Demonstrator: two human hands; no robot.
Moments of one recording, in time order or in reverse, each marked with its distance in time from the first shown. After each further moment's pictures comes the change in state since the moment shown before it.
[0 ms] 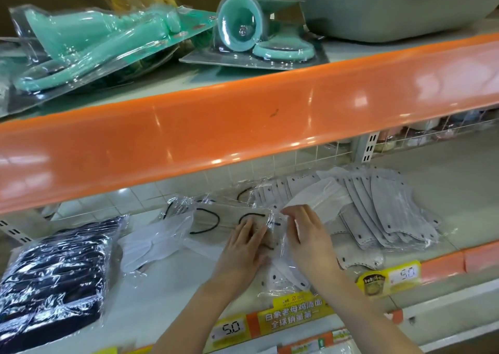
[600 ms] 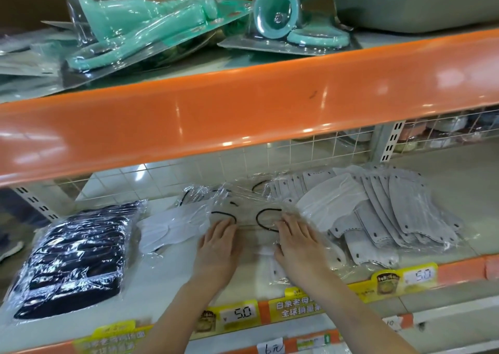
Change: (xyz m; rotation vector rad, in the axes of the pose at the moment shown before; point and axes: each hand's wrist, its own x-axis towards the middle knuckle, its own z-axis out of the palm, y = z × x) left_hand -0.042 -0.034 -0.022 0.005 0.133 -0.272; right_hand -0.023 0.002 0.044 -0.549 -0.433 -0.030
